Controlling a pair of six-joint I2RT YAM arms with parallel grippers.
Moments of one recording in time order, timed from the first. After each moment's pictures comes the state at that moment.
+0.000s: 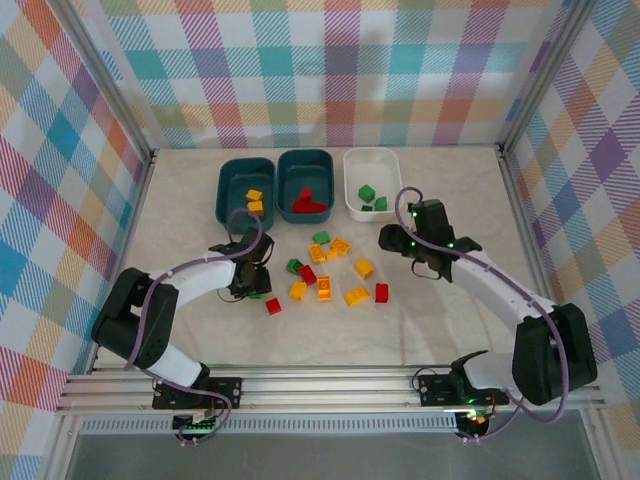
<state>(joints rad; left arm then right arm) -0.46 1.54 0.79 -0.58 -0.12 -0.63 0.37 1.29 0.82 -0.33 -0.06 0.52</state>
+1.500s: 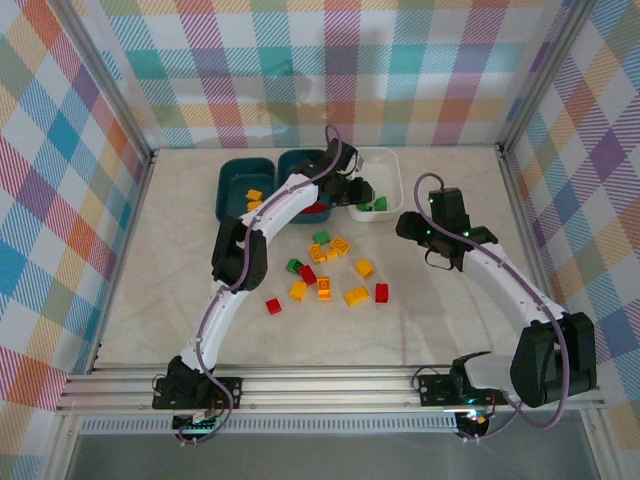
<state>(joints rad) -0.60 2.47 2.34 -0.74 0.31 -0.54 0.27 1.28 0.93 -0.47 -0.01 0.53</state>
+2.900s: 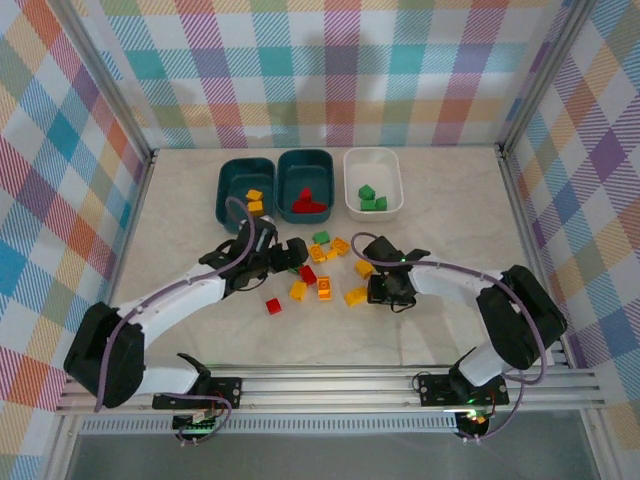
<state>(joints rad) -0.57 1.29 0.80 -0.29 -0.02 -0.77 0.67 1.54 0.80 -0.61 0.07 0.70</state>
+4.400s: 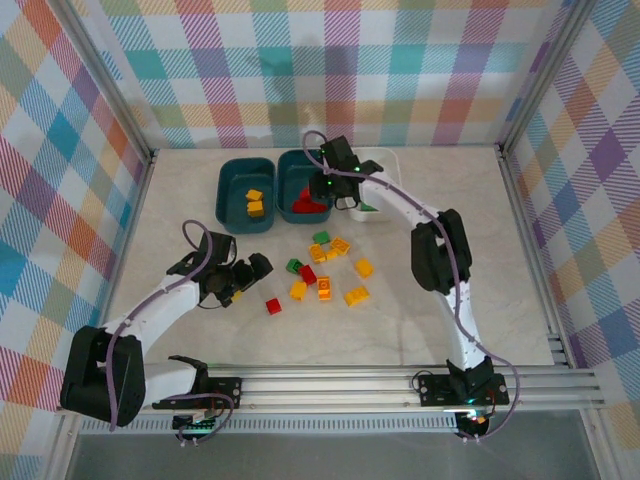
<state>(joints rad) -0.25 1.22 0.63 -0.47 0.26 -0.84 0.58 2.27 2.03 -0.59 -0.07 0.40</state>
